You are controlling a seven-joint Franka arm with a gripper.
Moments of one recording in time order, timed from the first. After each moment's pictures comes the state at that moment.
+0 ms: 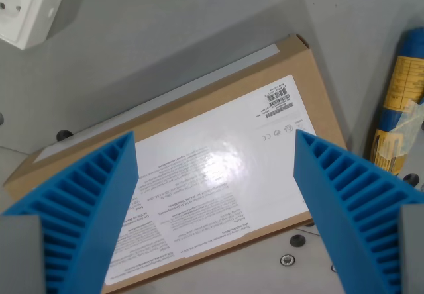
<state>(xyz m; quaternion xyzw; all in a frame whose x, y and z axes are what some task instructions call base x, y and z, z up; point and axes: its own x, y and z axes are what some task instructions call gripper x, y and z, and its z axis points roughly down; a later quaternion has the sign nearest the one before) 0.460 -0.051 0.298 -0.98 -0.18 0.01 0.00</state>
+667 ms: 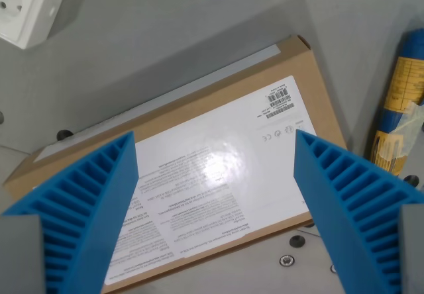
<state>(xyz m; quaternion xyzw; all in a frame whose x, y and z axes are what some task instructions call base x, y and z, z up) 0.460 -0.049 0.298 -0.98 -0.18 0.01 0.00</state>
